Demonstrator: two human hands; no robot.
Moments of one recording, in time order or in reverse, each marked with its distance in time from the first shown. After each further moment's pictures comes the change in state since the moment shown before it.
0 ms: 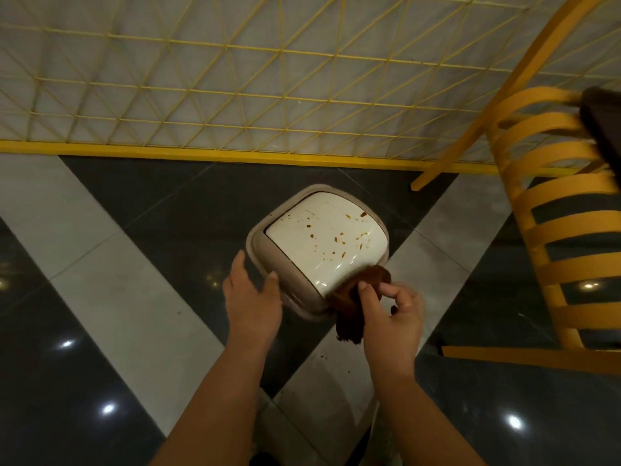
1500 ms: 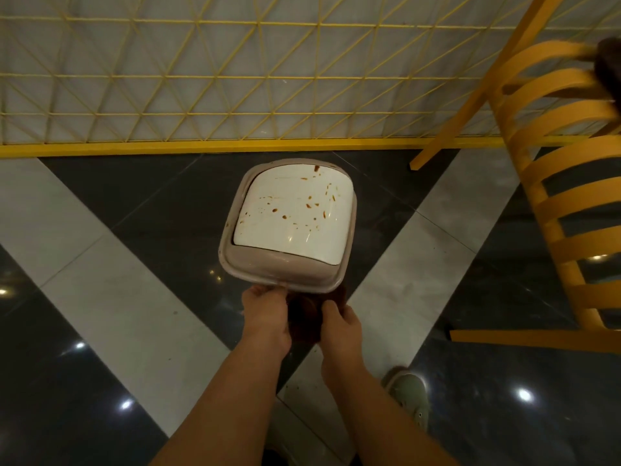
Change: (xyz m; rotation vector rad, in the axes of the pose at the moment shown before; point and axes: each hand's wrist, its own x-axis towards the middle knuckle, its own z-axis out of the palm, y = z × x) left_hand 0.015 -0.030 0.045 -0.569 -0.103 -0.406; right_hand -0.010 0.047 0.056 0.214 -0.172 0.603
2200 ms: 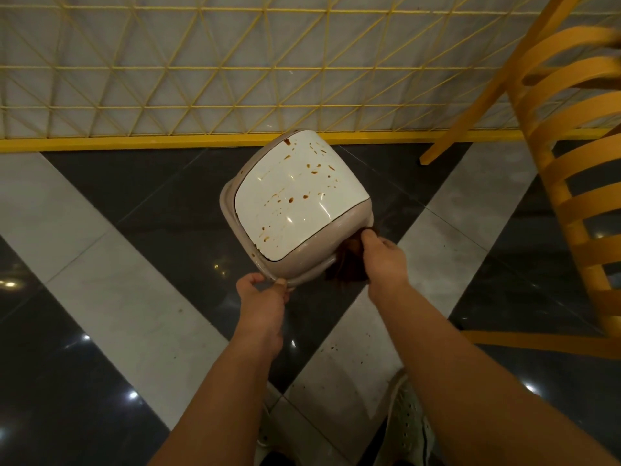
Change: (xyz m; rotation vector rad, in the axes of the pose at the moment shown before) left_hand 0.005 0.017 -0.008 0.144 0.016 0.079; right_hand 0.048 -0.102 0.003 -0.148 0.075 -0.072
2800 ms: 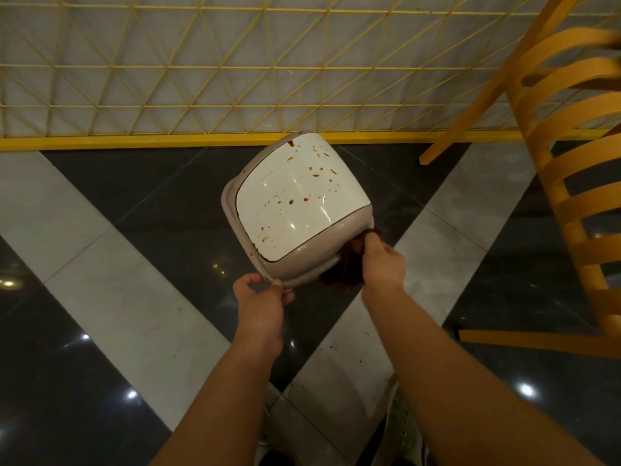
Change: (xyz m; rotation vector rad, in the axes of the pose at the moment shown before) left_hand 0.001 -0.006 -0.002 -0.036 0.031 0.023; right_hand -0.011 0.004 0.004 0.109 0.082 0.018
